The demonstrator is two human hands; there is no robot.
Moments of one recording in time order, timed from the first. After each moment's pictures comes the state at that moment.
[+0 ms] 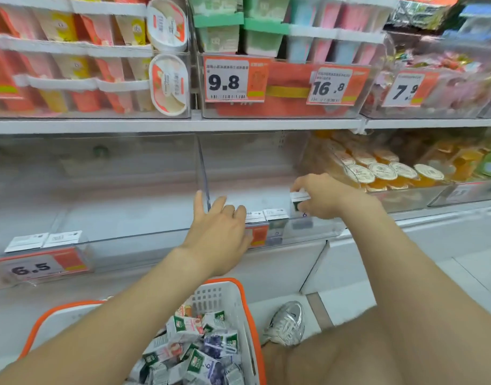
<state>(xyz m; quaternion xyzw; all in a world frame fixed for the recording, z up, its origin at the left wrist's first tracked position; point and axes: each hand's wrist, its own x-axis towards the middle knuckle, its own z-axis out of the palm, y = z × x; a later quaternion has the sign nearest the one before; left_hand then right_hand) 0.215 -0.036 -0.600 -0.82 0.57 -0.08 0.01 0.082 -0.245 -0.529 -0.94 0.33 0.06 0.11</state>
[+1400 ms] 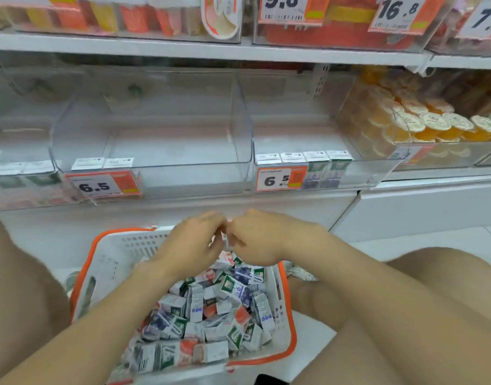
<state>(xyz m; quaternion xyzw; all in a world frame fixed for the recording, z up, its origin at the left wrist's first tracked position) 0.230 0.112 -0.693 -0.79 0.56 0.07 -0.24 0.114 -0.031 -0.611 -0.97 0.04 0.20 0.11</state>
